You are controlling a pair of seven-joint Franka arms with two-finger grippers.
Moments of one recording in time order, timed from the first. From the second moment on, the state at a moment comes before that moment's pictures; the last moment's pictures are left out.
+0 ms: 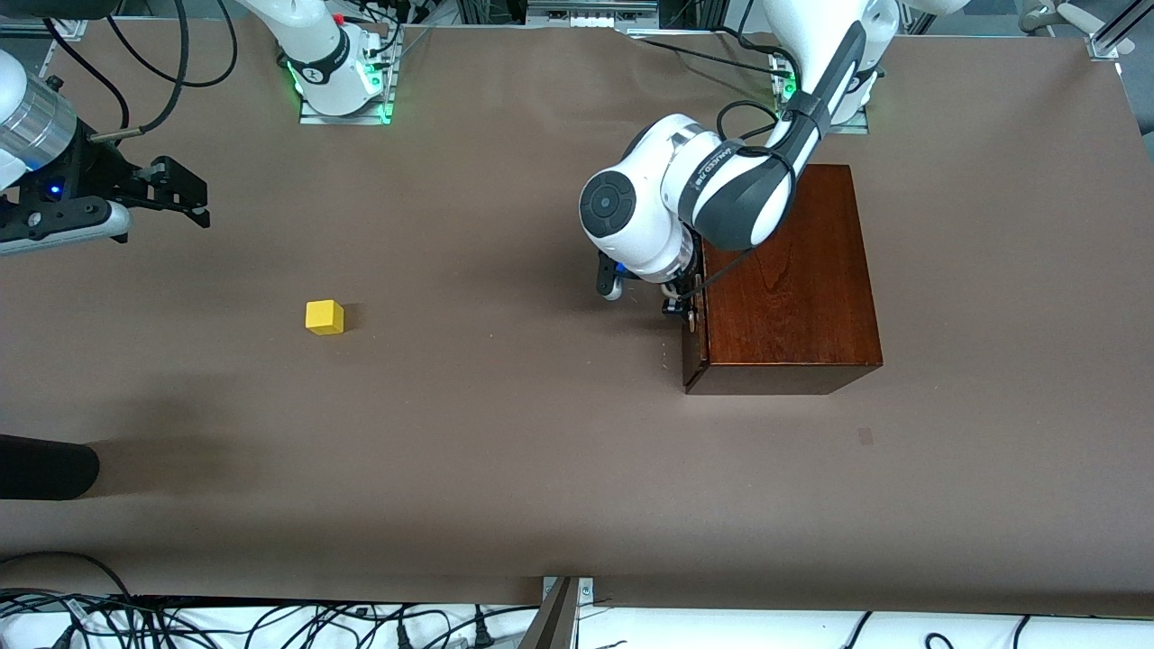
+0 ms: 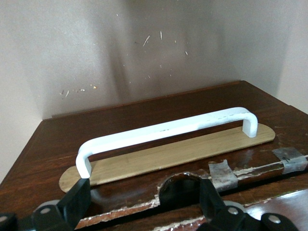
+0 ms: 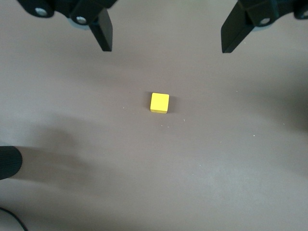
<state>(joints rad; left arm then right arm) -0.63 0.60 -0.07 -1.40 0.29 1.60 0.96 0.19 0.02 -0.08 -1.59 -0.01 1.62 -0.12</state>
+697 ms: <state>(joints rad) -0.66 0.62 -0.07 -1.40 0.36 1.58 0.92 0.19 0.02 -0.08 -1.59 -0.01 1.62 -0.12</state>
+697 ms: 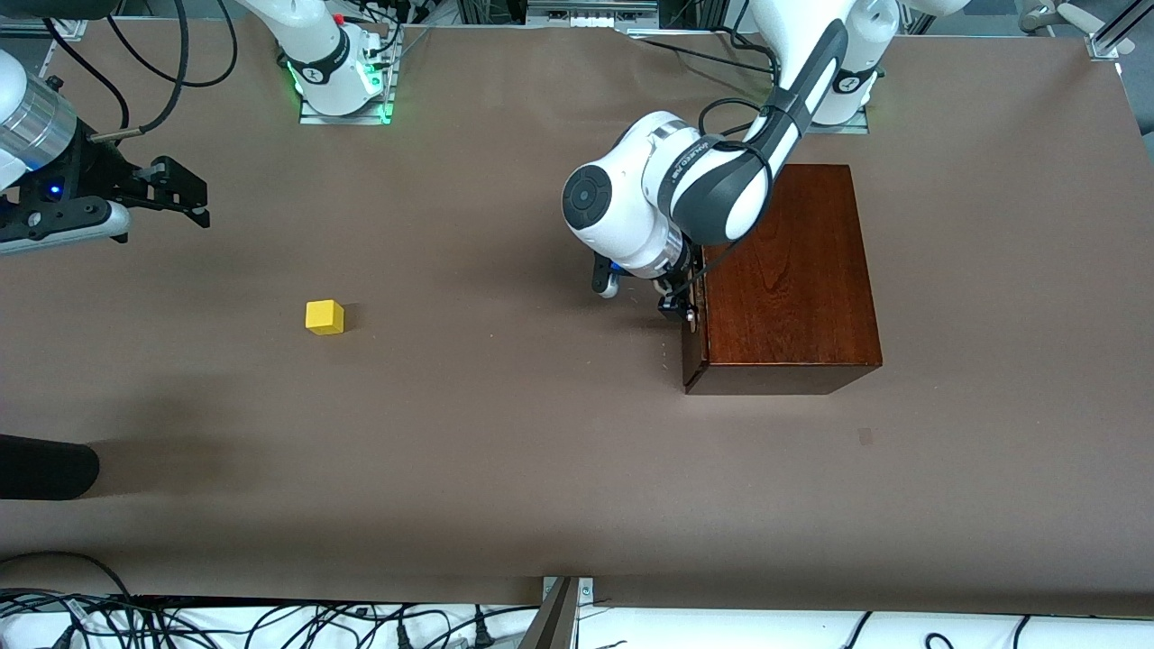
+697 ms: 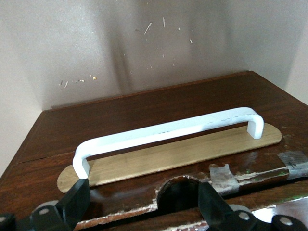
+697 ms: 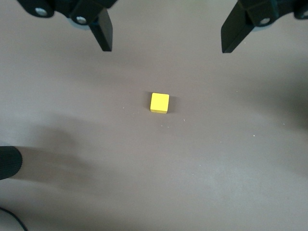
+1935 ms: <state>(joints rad) -0.46 0.47 -0.04 -1.28 0.03 1.54 0.68 0.19 0.02 -0.08 -1.59 -0.01 1.62 -0.12</state>
